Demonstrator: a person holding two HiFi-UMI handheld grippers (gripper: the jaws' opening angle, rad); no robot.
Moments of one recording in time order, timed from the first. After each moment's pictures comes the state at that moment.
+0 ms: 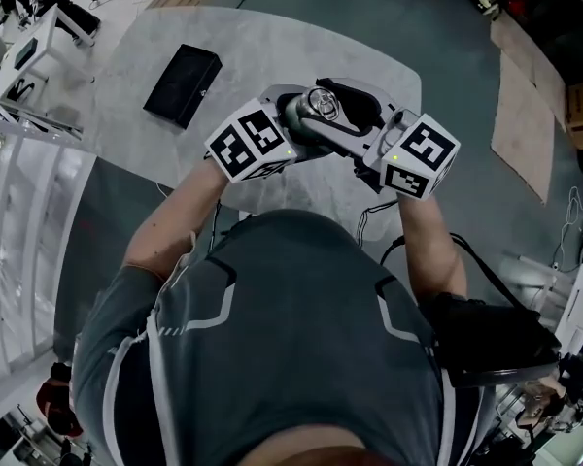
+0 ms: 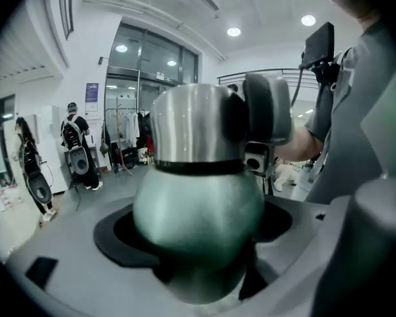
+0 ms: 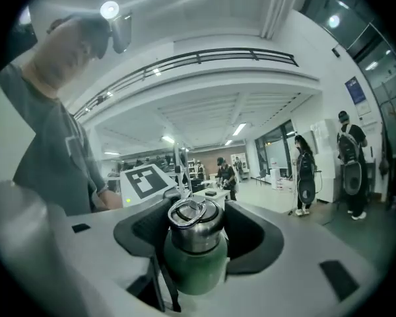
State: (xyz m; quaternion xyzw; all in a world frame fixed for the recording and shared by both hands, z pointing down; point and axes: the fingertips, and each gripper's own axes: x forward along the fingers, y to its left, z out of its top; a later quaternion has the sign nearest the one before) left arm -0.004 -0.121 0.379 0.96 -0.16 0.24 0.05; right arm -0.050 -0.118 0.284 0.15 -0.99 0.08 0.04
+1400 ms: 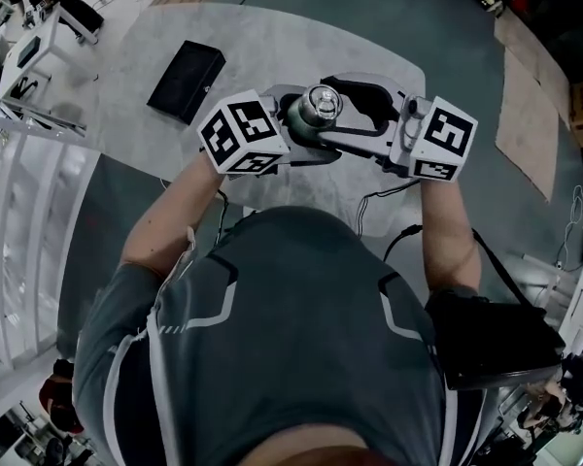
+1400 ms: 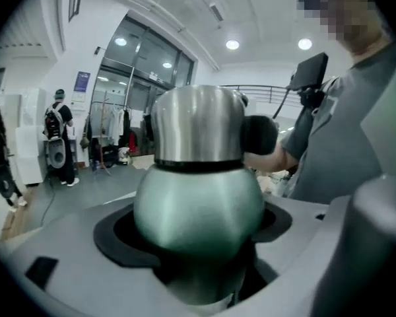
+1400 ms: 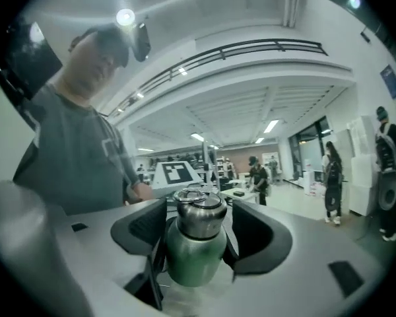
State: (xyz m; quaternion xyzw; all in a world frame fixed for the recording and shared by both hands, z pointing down) left arm -0.002 -0.098 0.364 0.97 -0.09 0.21 0.10; right arm -0.043 -0.097 0.277 0.01 -1.00 0.04 0.05
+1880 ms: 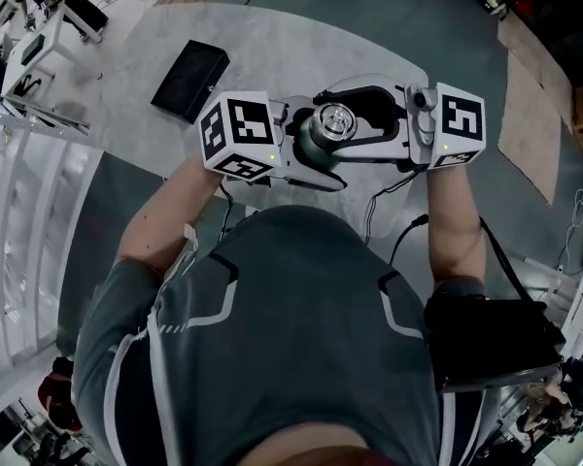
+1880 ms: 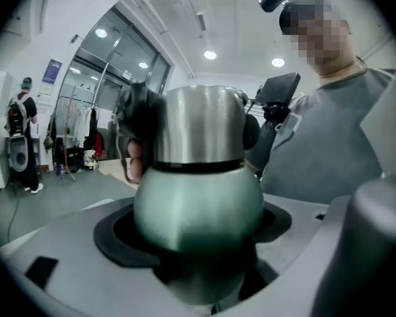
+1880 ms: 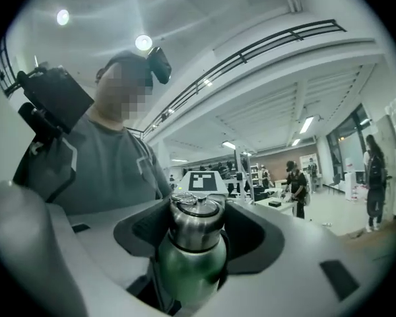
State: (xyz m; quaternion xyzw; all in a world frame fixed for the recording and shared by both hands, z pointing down) left arm 0.015 -0.042 0.327 0.98 0.06 0.17 0.10; right arm -0.043 -0.055 0.240 -0.16 -0.99 0.03 0.00
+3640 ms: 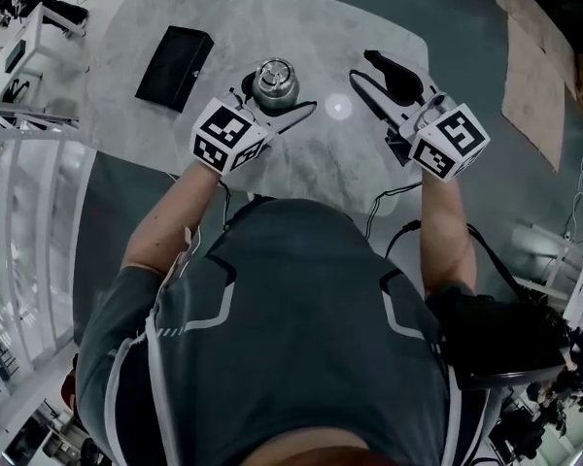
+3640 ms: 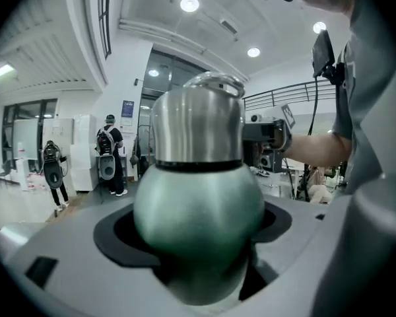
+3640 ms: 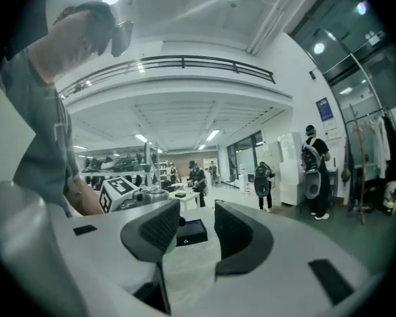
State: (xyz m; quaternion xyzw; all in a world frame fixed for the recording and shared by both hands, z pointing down) left arm -0.049 -0.168 0.410 0.95 -0.29 0.14 0.06; right arm 0.029 -0.173 0.320 0.27 -0.96 0.06 0.03
